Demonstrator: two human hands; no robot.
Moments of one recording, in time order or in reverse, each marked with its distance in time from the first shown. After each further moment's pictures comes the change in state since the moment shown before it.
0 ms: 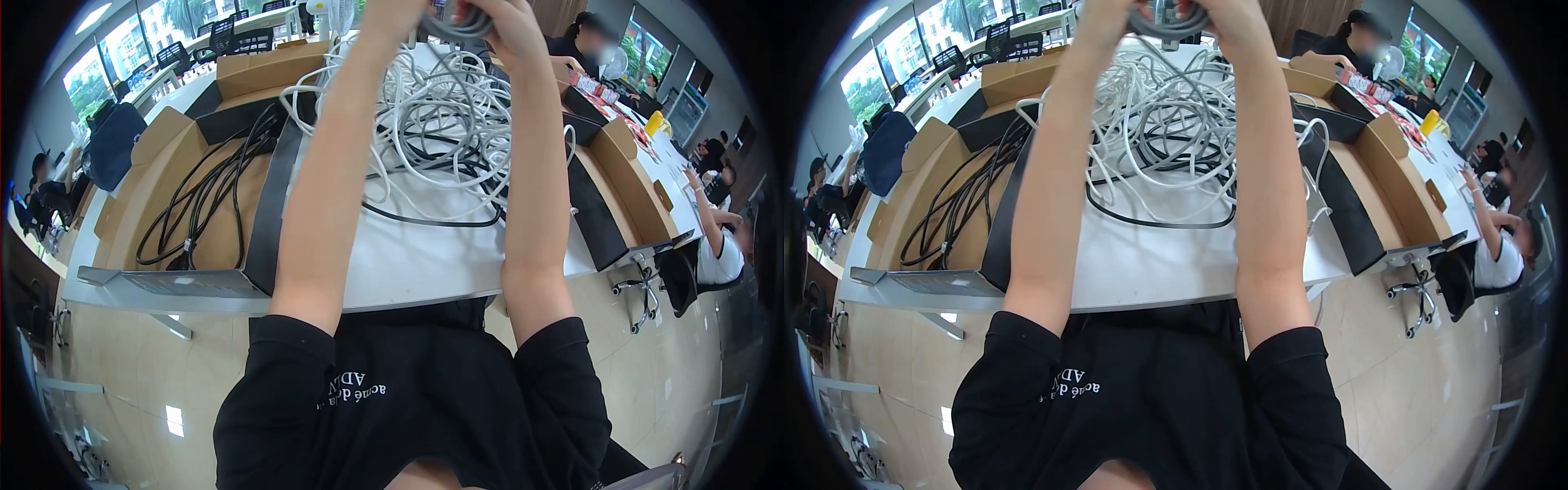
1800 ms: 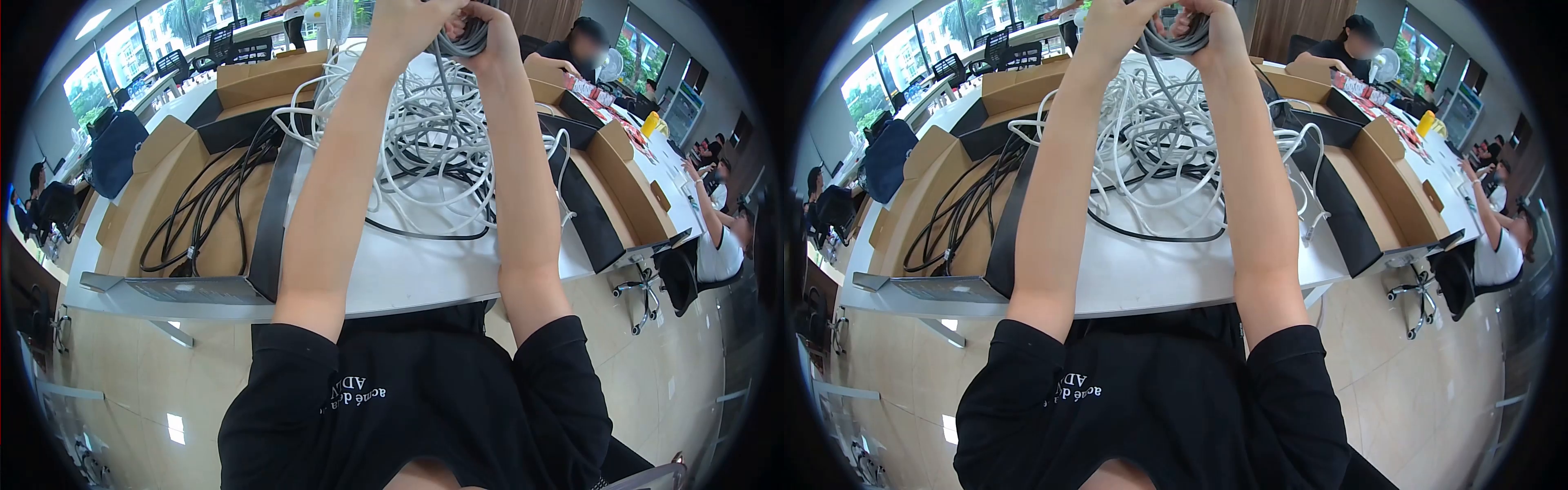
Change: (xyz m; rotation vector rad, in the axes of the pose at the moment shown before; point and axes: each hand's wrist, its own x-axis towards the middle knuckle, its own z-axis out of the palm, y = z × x) left_hand -0.008 0.023 0.022 0.292 0.121 0.234; right_hand 0.027 0.051 -0.019 0.659 -0.165 0.237
